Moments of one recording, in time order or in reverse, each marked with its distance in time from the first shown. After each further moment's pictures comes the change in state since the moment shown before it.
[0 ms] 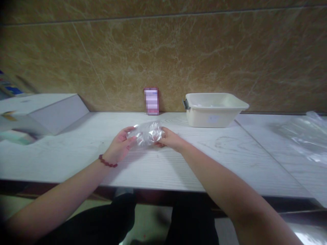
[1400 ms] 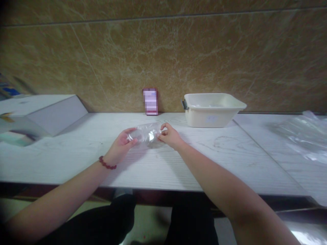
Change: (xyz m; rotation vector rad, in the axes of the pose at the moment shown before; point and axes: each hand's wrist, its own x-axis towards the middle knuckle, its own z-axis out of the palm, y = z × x) left_hand 0.000 -0.007 -0.002 0.267 -0.031 0.089; right_hand 0.009 0.009 -0.007 -0.176 0.263 -0.146
